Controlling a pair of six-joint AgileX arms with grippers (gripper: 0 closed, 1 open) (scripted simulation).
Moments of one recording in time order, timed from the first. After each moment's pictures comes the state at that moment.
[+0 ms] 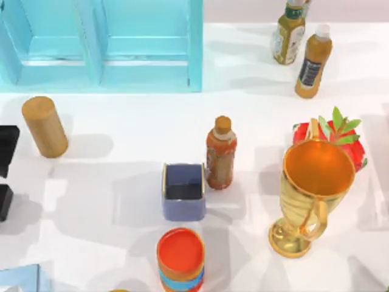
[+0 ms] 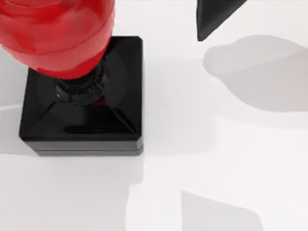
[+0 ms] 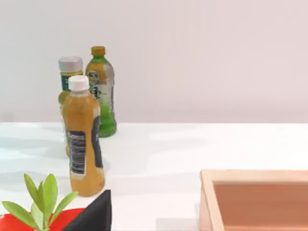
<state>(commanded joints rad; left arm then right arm) 0.14 1.75 1.23 -1.04 0.00 0.16 0.00 0.00 0.00 0.00 0.00 0.00</state>
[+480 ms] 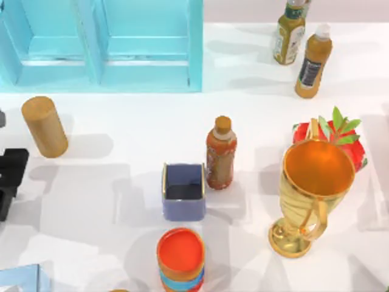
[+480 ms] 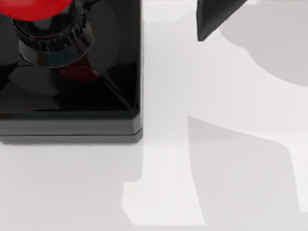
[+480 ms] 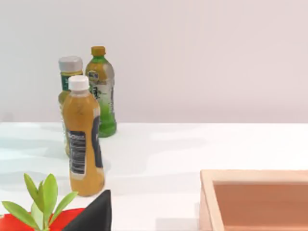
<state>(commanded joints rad) 0.14 1.79 1.10 -0.88 0.00 0.17 0.00 0.00 0.00 0.00 0.00 0.00</state>
